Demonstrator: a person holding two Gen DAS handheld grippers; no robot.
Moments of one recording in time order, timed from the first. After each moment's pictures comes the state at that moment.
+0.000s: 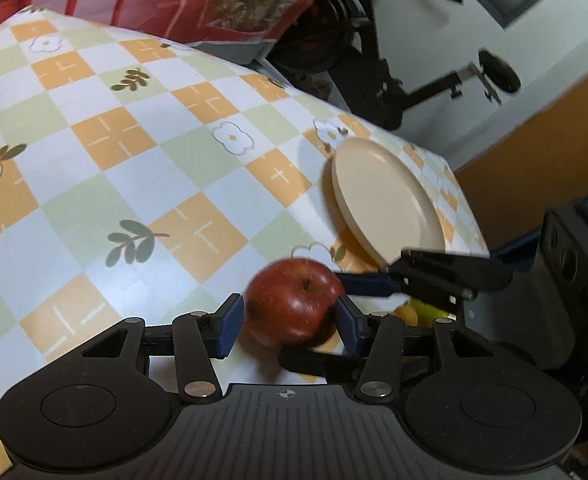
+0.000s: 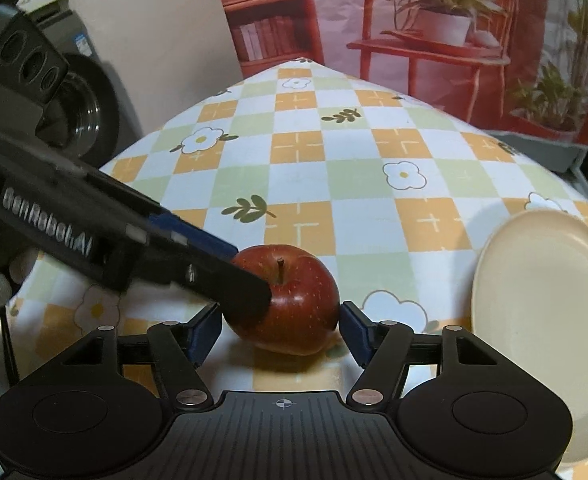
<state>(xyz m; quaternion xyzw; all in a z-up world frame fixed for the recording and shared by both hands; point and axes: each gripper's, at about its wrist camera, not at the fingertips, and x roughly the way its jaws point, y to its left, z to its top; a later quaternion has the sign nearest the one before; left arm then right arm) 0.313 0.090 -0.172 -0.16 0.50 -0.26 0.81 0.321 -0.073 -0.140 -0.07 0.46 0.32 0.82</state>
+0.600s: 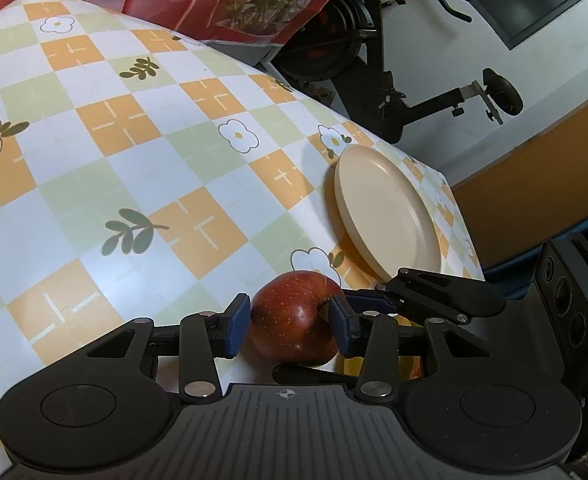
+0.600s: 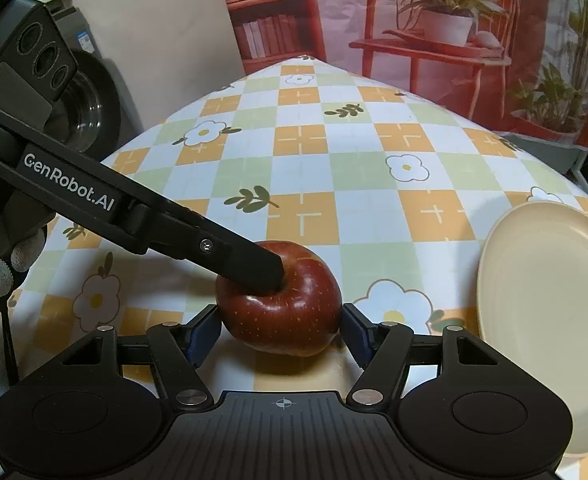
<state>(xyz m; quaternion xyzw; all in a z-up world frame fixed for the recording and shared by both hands) 0.316 0.093 -0.184 -0.19 0.50 -0.26 0.80 0.314 -0.075 -0.146 -0.07 0.46 0.32 0.83</state>
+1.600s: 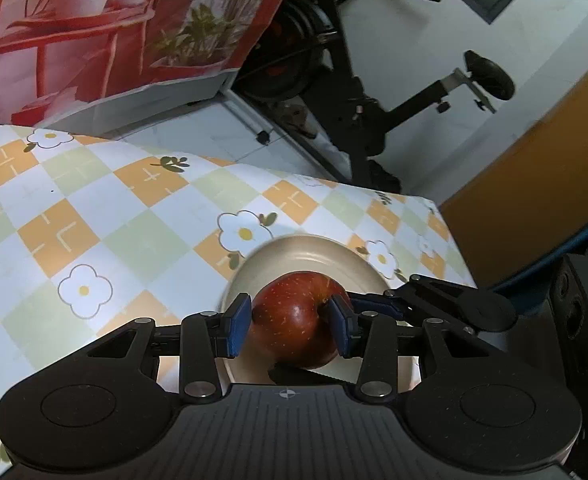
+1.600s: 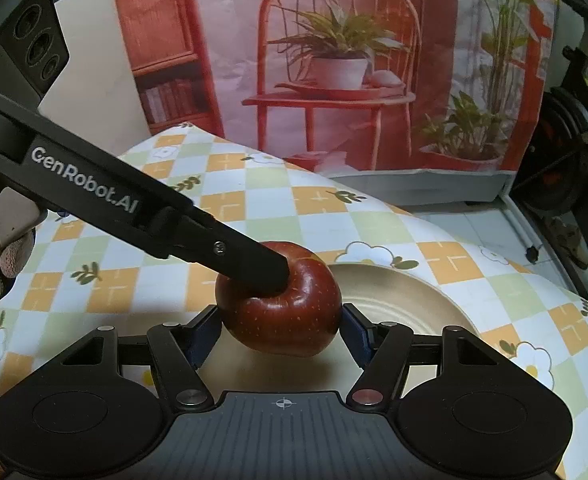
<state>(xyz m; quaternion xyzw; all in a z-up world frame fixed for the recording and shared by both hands) 0.420 -0.044 -0.154 -0.12 0.47 -0.28 0.83 0.400 -0.206 -0.127 -0.06 0.40 0.25 0.88</state>
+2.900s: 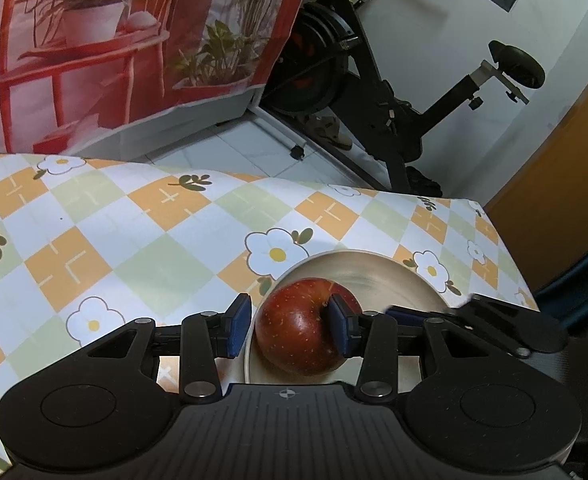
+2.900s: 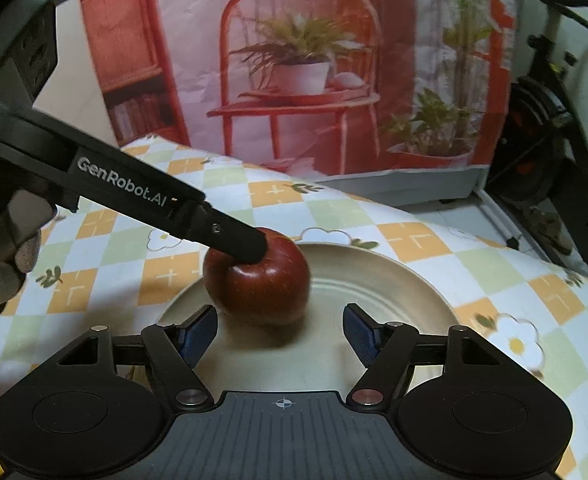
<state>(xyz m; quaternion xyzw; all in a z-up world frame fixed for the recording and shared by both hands) 0.426 -0.060 -0.162 -0.06 0.45 -0.23 0.86 0.391 -0.238 -0.149 -0.02 0.38 0.21 0.90</state>
